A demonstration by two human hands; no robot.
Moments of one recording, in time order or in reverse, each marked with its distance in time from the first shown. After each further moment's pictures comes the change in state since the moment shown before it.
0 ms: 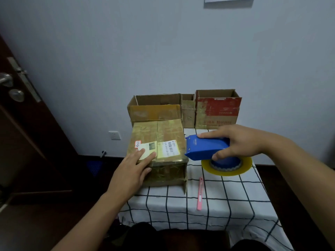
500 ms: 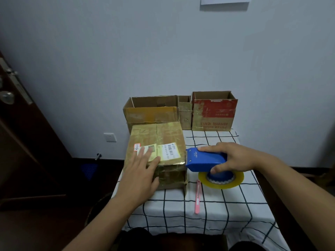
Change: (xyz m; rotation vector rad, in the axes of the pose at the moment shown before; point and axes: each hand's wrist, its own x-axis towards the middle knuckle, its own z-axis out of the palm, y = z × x) left_hand 0.008 0.034 0.003 0.110 0.011 0.086; right_hand 0.003 0.026 0.045 0.128 -0.020 0.088
